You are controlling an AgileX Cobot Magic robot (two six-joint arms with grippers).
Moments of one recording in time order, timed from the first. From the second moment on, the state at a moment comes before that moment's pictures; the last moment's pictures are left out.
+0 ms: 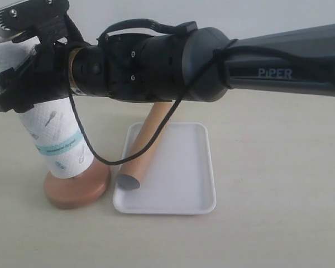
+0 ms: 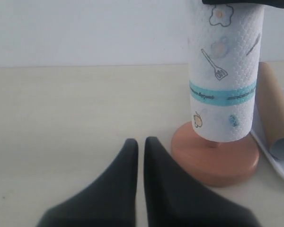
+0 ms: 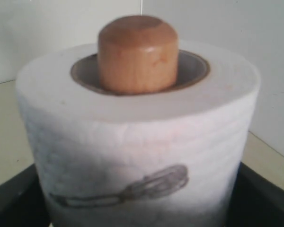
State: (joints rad) left arm -0.02 0.00 0.00 -0.05 0.29 0.05; right arm 0.92 2.04 -1.64 -1.11 -0.13 1.05
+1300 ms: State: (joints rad) left arm -0.02 0.00 0.00 -0.05 0.29 0.05; right arm 0.92 2.01 -1.64 -1.07 -0.11 1.10
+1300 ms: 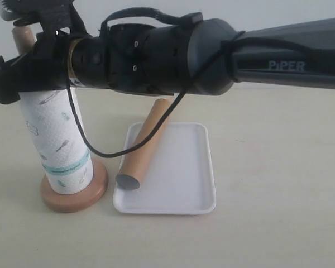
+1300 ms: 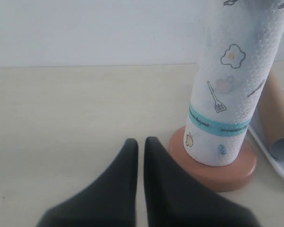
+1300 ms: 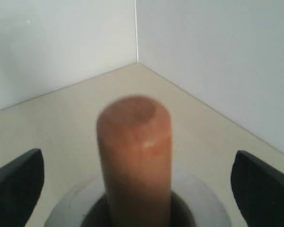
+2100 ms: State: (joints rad) left arm -0.02 0.00 0.00 -0.05 0.29 0.05; right arm 0.92 1.51 -1.53 -1.04 0.23 1.09
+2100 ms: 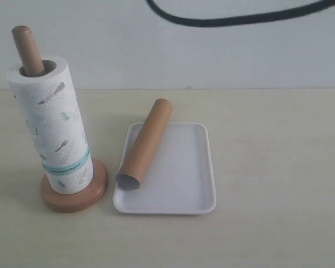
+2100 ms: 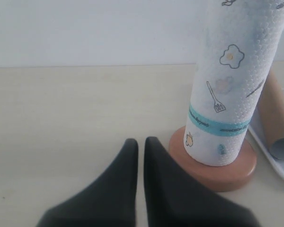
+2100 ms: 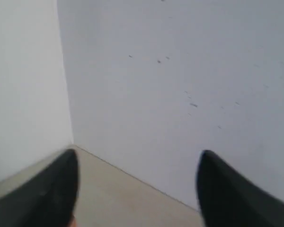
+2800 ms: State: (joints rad) left arm -0.02 0.00 0.00 -0.05 0.29 0.05; right arm 0.92 0.97 -1.41 -0.71 1.19 0.54
